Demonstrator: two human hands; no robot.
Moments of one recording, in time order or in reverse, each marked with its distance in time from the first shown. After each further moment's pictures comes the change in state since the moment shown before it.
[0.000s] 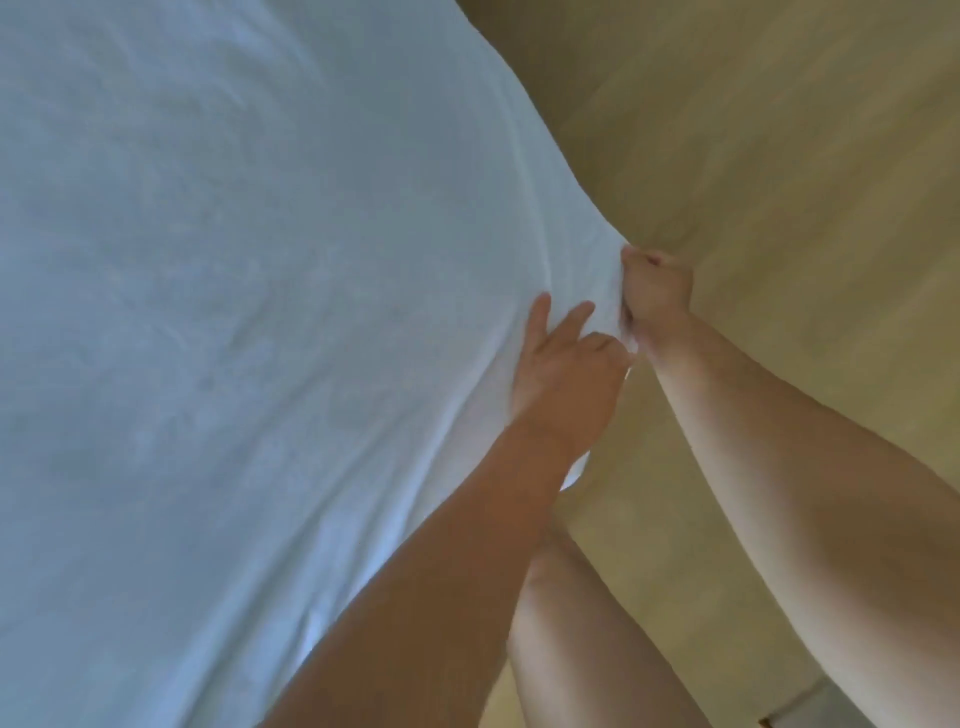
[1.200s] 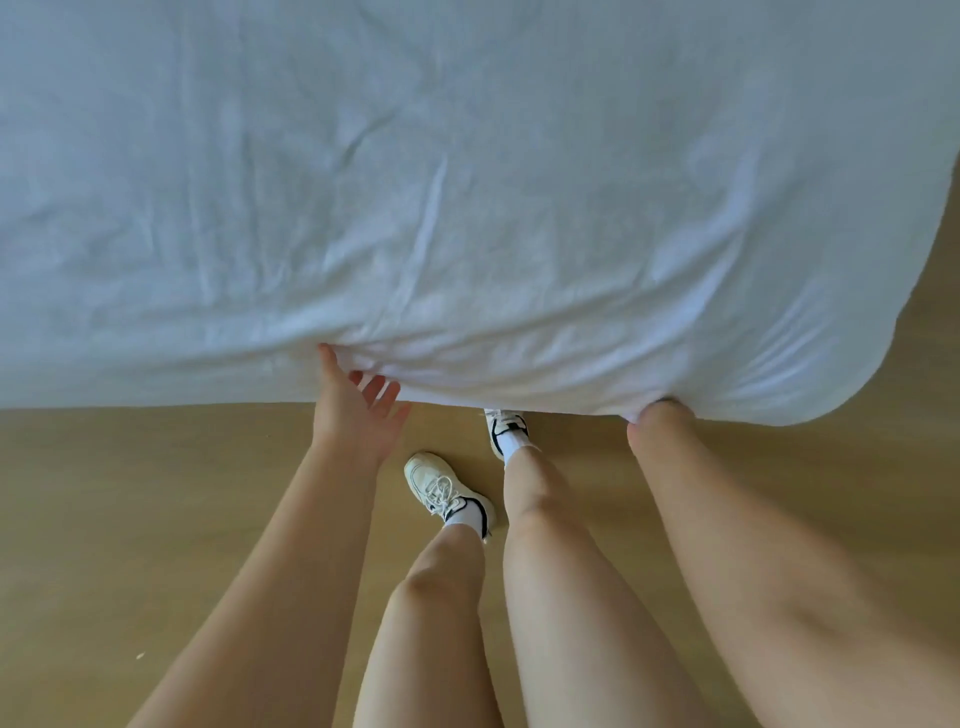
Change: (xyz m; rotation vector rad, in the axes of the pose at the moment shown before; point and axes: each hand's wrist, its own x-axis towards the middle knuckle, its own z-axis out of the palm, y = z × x) left_hand -0.435 -0.117 0.127 2.433 -1.110 1.542; right_hand -0.277 0.152 0.077 -0.886 -0.117 0.006
